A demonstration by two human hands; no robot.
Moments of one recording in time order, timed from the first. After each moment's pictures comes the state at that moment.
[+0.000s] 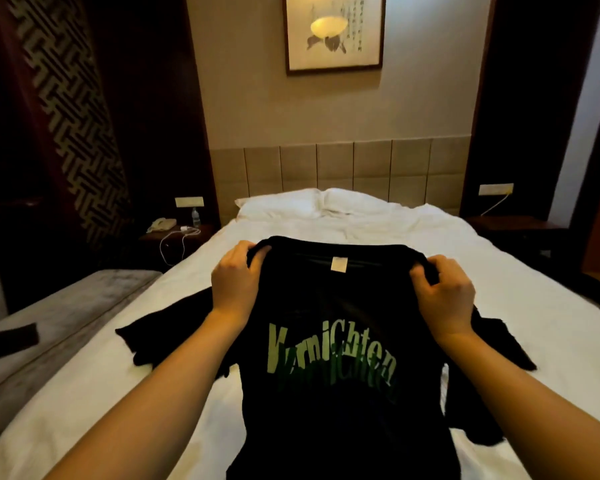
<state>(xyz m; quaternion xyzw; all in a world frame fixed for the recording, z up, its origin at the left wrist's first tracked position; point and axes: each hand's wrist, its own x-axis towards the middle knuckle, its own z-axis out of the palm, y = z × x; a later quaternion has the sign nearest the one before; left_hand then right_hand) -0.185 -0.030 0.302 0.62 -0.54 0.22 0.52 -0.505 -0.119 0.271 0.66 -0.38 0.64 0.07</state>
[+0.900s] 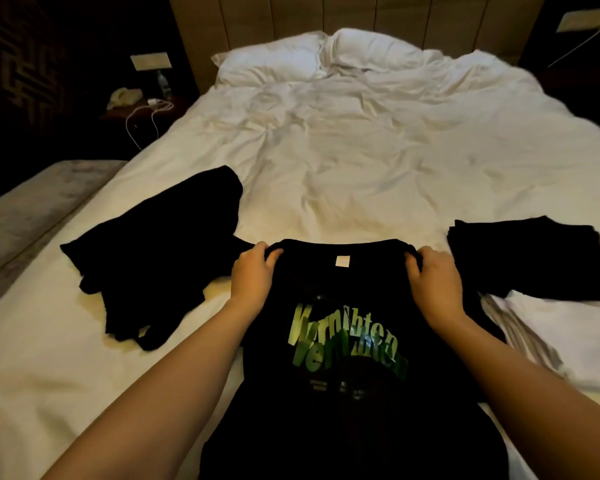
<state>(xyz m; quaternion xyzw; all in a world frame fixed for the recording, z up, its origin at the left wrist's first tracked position) -0.141 -0.188 0.048 0.80 -0.50 -0.02 0.33 -0.448 -0.263 0.050 0.73 -0.59 0.32 -0.11</state>
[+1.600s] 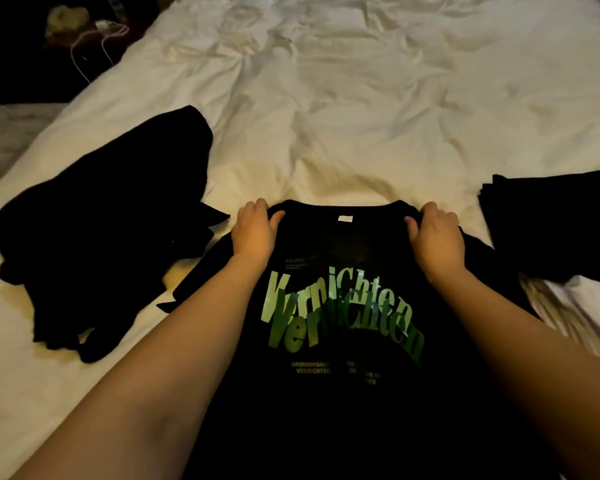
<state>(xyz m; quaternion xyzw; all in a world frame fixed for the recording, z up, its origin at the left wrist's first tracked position) -0.118 -0.295 -0.037 0.83 -0.53 0.00 0.19 -0.423 -0.363 -0.038 0.74 -0.63 0.21 -0.04</state>
